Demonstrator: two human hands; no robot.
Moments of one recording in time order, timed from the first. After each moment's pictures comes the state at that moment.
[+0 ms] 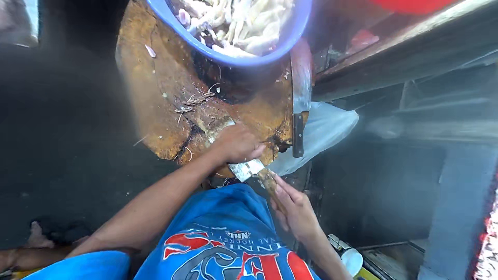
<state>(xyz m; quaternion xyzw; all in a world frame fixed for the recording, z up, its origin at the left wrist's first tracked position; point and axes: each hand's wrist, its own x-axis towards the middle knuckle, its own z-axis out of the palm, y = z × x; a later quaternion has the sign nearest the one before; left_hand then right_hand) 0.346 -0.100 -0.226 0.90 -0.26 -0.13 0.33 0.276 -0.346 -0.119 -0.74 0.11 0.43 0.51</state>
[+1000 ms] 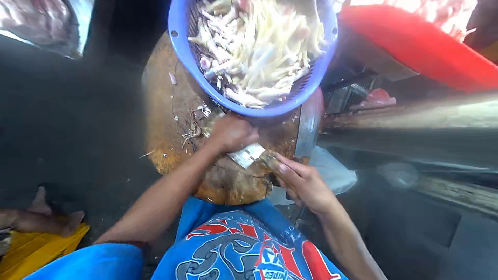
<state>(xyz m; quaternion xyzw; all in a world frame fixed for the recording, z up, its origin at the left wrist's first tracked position) 0.429 -0.045 -0.223 0.95 0.00 -0.08 0.31 0.482 -0.292 -0.112 -0.76 -0.02 0.53 0.39</state>
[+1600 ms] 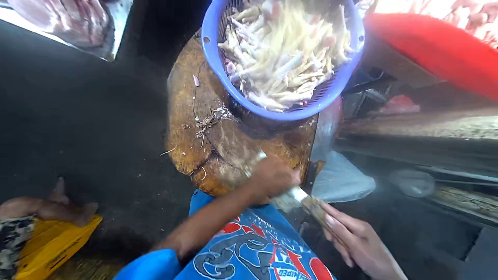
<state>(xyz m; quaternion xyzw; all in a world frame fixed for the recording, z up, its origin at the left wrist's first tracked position) 0.382 -0.147 -0.219 0.90 -0.05 -0.06 0.43 0.429 -0.381 -0.071 -0.78 -0.03 0.50 0.37</state>
